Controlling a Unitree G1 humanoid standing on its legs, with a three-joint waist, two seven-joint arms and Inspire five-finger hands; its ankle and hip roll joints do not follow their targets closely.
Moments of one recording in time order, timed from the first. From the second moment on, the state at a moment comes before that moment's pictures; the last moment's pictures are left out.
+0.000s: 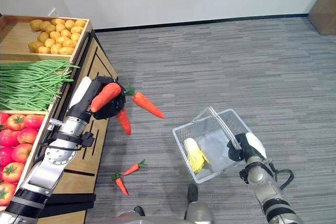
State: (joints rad) left arm -0.05 0.62 -0.14 -0.07 0.12 -0.25 0.16; right arm -0.07 -0.57 0.17 0.67 -0.23 -0.06 -0.19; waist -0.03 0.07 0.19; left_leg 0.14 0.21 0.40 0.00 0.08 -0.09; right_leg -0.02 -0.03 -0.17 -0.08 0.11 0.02
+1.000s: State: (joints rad) left arm -0.21 0.65 -0.37 -0.09 0.07 -0.25 0.13; right arm -0.30 -0.58 0.33 0.62 -0.22 -0.05 -0.18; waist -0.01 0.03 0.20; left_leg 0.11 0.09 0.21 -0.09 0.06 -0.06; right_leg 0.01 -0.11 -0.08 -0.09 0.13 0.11
